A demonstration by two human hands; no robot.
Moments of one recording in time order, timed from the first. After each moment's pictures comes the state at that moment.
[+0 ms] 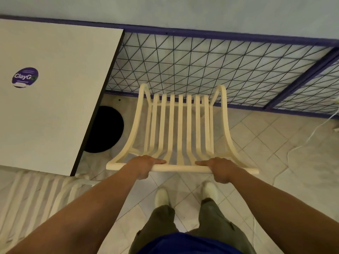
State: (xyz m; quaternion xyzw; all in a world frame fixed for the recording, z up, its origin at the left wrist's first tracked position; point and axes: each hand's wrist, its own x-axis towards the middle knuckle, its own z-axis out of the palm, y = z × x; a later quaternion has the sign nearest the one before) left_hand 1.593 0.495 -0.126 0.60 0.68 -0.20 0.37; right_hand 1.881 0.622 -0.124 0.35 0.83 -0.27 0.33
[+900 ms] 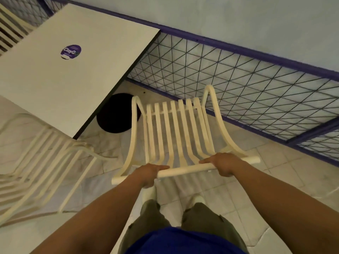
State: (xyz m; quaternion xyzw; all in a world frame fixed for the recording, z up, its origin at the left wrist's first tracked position) left_hand 1.725 0.481 -0.126 0.43 0.80 -0.08 0.42; right_hand 1.912 0.729 -0.104 0.16 0.89 -0.16 0.40
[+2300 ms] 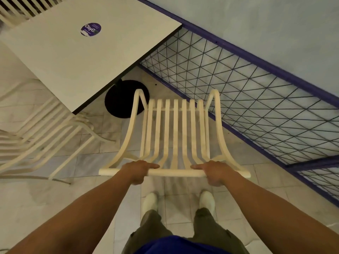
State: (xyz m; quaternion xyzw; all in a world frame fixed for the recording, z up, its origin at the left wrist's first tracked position) left_hand 1.768 0.489 -0.124 0.35 0.84 -0.07 0.41; right_hand 1.930 0.759 -0.116 0.10 0.89 -0.18 0.41
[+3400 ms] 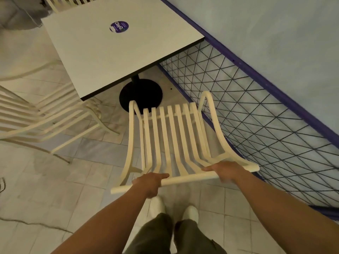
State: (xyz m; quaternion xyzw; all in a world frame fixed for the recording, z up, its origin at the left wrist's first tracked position) left_hand 1.860 0.594 -0.109 0.21 0.87 0.00 0.45; right_hand 1.908 0.895 -0.107 -0.03 0.90 -0.06 0.43
